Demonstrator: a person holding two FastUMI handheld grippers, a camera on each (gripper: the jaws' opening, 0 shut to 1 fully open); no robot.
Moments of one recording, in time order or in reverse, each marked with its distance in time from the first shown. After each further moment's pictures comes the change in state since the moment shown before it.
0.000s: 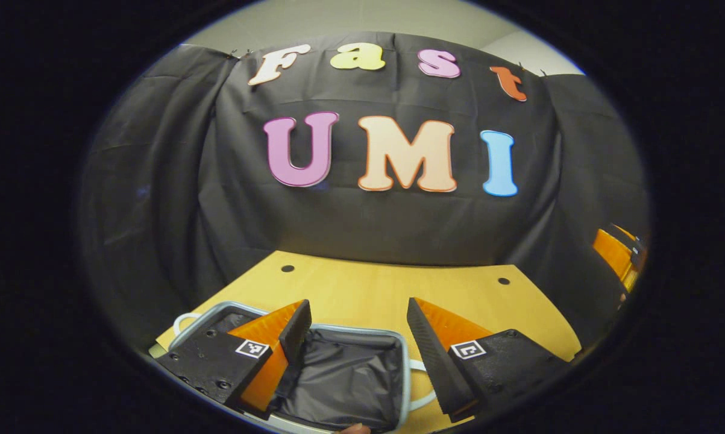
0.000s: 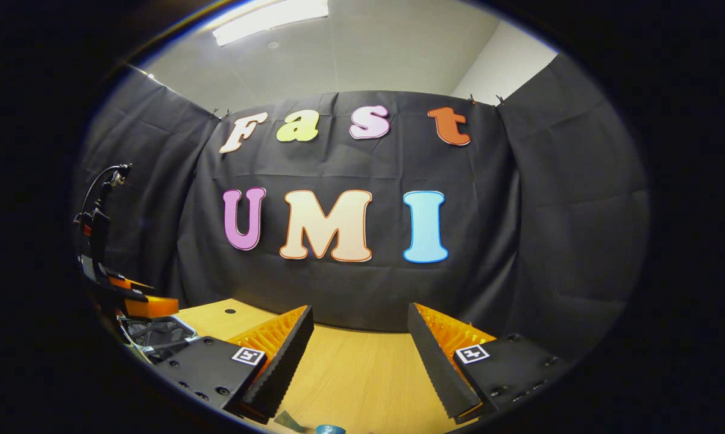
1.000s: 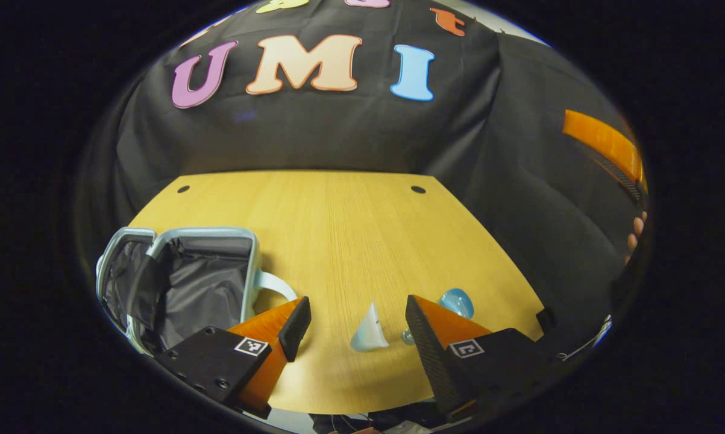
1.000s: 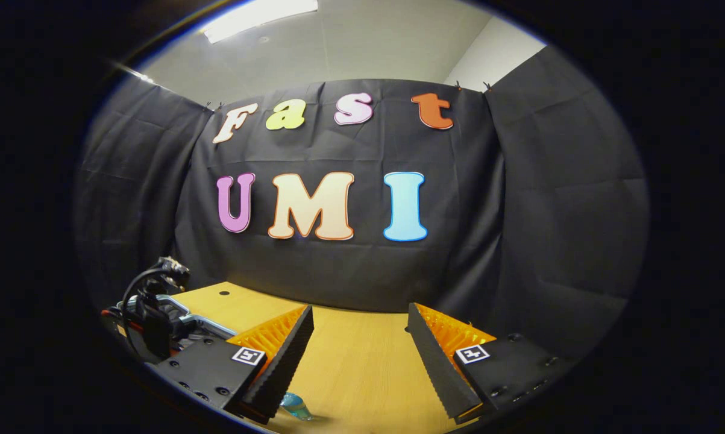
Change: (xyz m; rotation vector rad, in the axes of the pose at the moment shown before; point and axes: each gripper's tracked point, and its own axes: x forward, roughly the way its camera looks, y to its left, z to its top) left arm -0.005 -0.179 -0.177 0.028 0.396 -0.313; right arm -0.041 -0.067 -0.033 0.006 0.088 -0.020
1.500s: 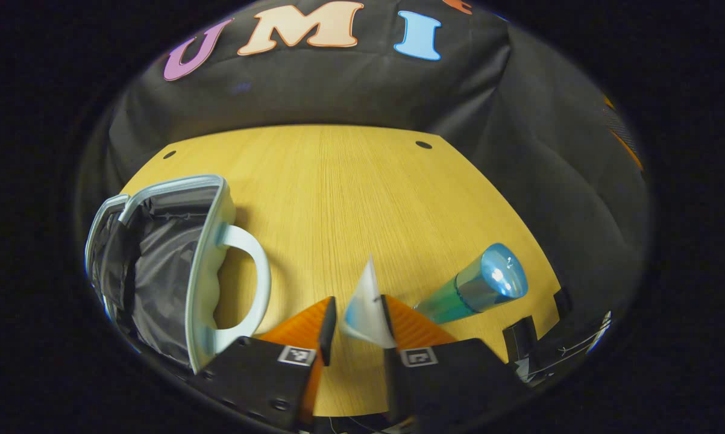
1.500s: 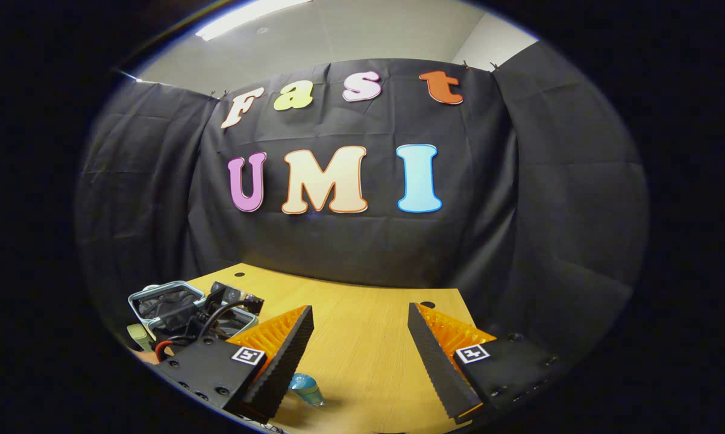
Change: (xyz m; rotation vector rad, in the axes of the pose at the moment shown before) left arm 0.042 -0.005 -0.056 -0.020 0.170 0.011; right arm -0.009 0.021 -0.042 0.007 0.119 0.080
